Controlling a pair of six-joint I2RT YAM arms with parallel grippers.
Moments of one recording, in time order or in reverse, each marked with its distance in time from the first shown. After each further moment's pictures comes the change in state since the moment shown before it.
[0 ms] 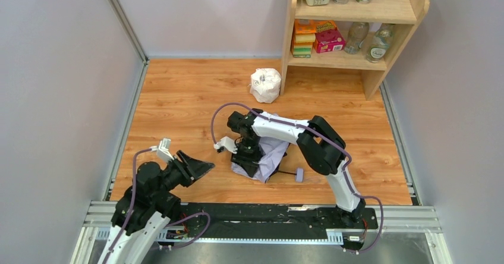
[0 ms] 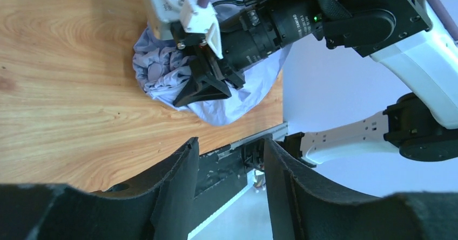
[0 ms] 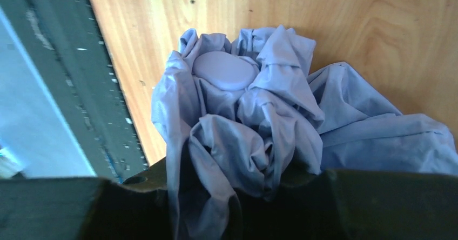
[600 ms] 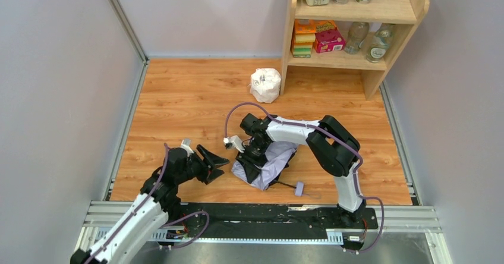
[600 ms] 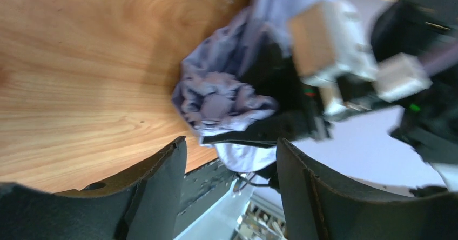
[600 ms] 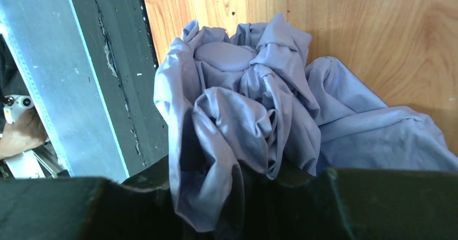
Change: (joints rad) left arm 0.000 0.296 -0.304 0.426 0.055 -0.259; right arm -0.067 -0.117 -0.279 0.290 -0.279 0.180
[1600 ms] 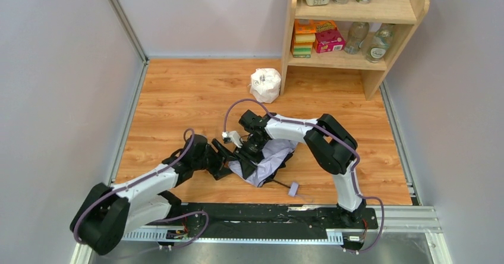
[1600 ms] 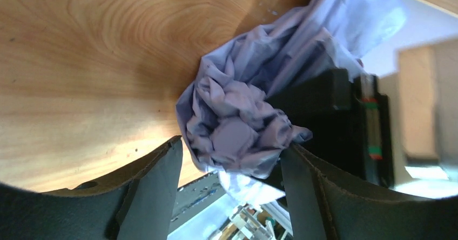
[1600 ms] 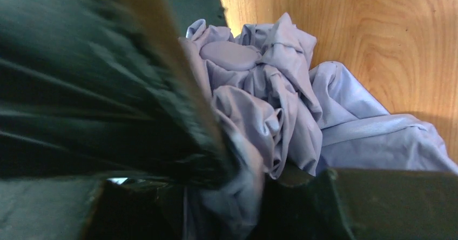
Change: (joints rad) left arm -0.090 0.668 0.119 0.281 0.015 -0.065; right arm -0.031 0.024 0.031 0.077 -0.028 0.085
